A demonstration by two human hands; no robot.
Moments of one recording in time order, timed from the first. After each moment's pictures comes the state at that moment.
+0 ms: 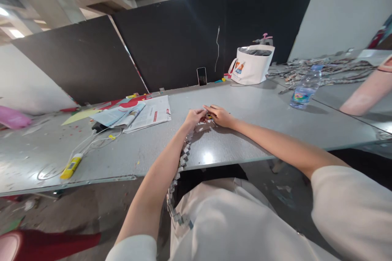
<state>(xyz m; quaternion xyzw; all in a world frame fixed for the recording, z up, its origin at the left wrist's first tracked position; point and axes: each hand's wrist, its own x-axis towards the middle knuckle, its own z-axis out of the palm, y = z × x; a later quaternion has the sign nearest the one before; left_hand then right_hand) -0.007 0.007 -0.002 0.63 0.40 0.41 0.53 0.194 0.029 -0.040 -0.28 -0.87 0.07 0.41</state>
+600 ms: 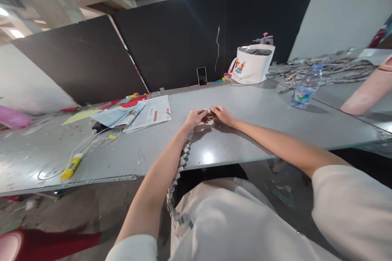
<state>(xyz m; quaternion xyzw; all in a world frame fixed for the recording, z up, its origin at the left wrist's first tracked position) -0.005 0.000 0.003 0.68 0.40 0.37 0.49 0.189 0.018 -0.028 -0.36 -0.73 0.36 0.46</state>
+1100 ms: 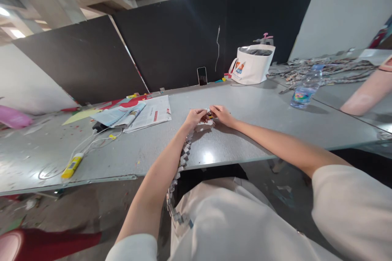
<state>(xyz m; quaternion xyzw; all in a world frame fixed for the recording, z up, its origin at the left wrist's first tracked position) -0.006 0.002 0.002 0.66 0.40 0.39 0.51 0.183 0.011 -0.024 -0.34 -0.72 0.35 0.49</state>
